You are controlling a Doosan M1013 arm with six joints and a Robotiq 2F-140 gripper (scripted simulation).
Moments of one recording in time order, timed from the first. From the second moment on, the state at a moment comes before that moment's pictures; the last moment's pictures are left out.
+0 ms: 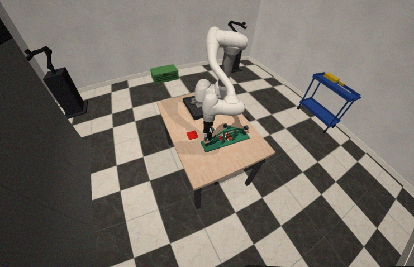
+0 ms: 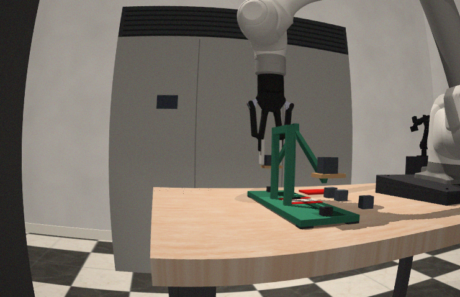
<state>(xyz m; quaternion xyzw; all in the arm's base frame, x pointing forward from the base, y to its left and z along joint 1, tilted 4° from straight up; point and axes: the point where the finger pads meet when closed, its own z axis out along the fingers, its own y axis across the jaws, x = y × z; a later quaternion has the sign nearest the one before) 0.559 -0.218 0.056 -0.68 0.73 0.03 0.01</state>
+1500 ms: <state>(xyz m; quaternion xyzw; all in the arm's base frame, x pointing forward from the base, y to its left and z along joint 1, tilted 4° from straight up) 0.559 -0.218 0.056 -0.68 0.73 0.03 0.01</state>
